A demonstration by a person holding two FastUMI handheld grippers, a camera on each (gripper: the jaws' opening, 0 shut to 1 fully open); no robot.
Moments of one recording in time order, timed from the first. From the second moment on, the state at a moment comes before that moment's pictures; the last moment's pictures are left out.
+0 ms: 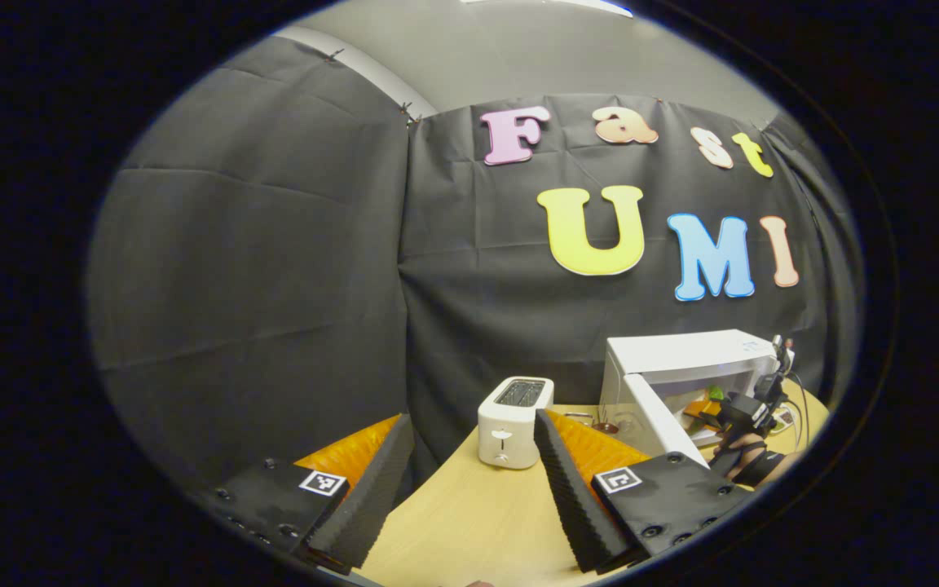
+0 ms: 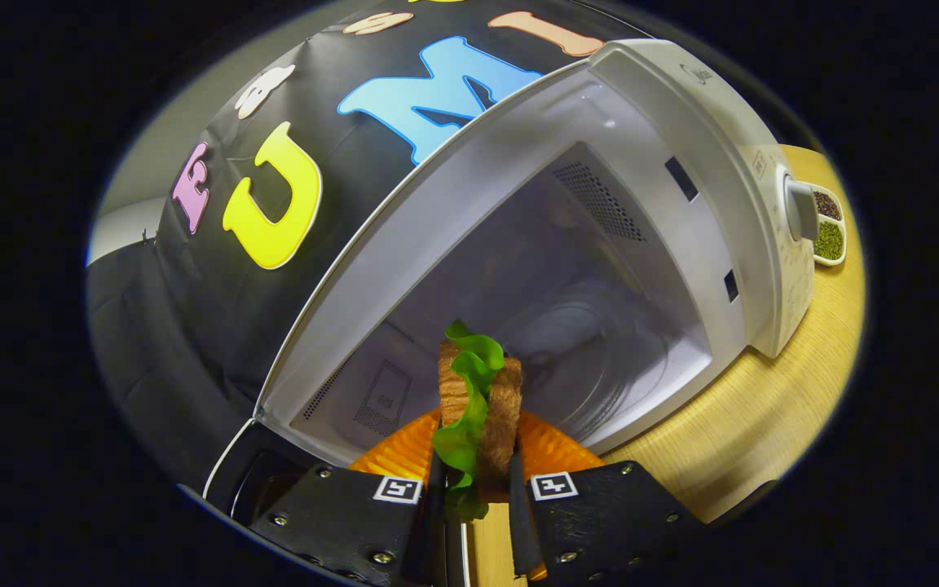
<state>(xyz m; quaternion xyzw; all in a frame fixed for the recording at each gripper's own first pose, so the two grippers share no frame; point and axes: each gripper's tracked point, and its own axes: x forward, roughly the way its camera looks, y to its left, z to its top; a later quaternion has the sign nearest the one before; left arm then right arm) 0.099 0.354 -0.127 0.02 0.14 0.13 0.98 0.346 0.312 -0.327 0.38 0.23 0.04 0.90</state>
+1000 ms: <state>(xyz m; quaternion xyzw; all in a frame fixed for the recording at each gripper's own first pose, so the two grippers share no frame) 0.083 0.336 -0.125 0.05 0.13 0.13 0.98 0.359 0.256 -0.325 0.09 0.21 -0.01 0.97</state>
